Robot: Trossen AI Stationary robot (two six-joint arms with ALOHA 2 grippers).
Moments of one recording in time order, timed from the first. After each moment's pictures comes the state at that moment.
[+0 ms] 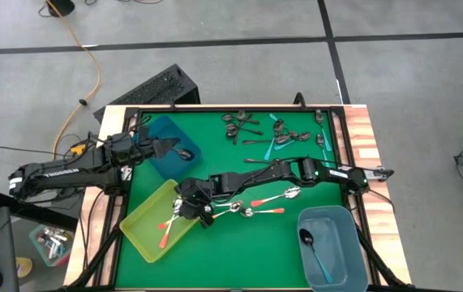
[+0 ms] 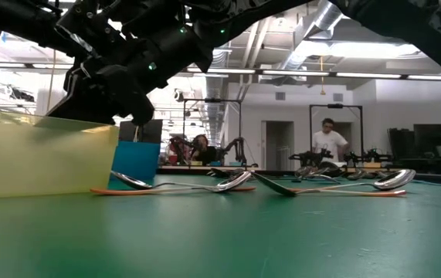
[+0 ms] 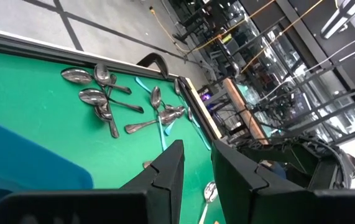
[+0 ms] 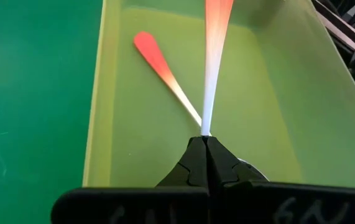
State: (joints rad) left arm 0.29 0.52 0.40 -0.06 -0.21 -0.96; right arm 0.11 2.51 2.12 -0.28 -0.26 -0.59
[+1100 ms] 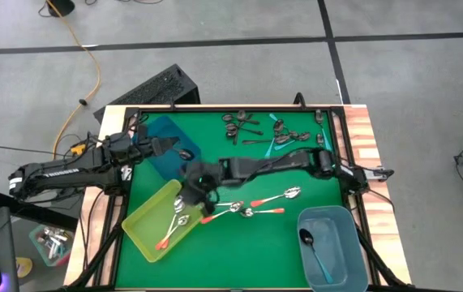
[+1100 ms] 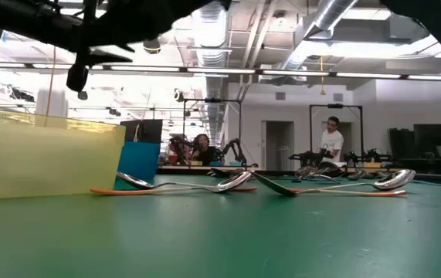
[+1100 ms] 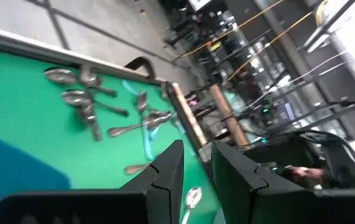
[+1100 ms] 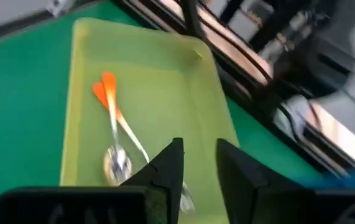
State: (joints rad) left arm 0.29 0.51 0.40 -0.01 -0.20 -1.01; right arm 0.08 2.28 2.12 -0.40 -0.17 -0.58
